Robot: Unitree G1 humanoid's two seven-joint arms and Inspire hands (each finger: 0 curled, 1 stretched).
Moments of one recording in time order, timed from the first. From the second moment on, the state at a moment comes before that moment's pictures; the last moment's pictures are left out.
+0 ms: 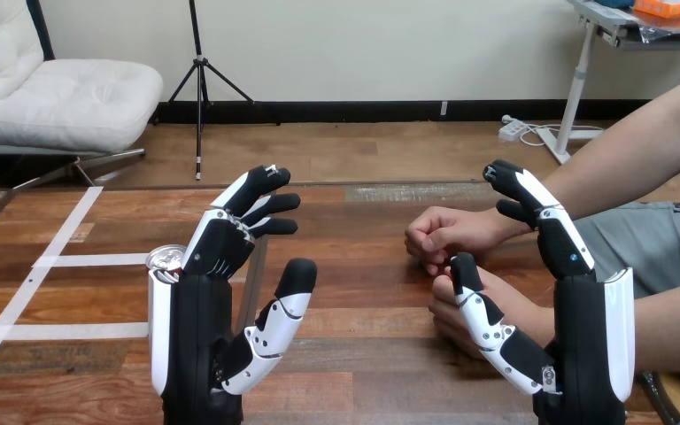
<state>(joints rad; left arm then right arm) 0.12 -0.05 -0.10 0.38 0.25 -1.16 0.26 0.22 -0.08 0.07 0.11 -0.51 -0.91 -0.50</state>
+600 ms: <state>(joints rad) 0.12 -0.05 -0.08 0.38 0.27 -1.16 0.27 0.22 -0.08 0.07 0.11 -0.51 -0.91 -0.50</state>
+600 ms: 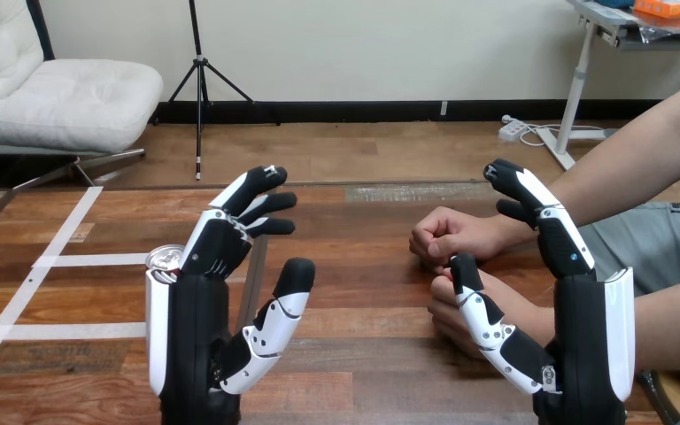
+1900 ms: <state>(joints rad) 0.09 0.02 0.18 0.22 0.40 -1.05 0.42 0.21 -0.08 0.06 0.11 -0.51 -0.91 -0.49</state>
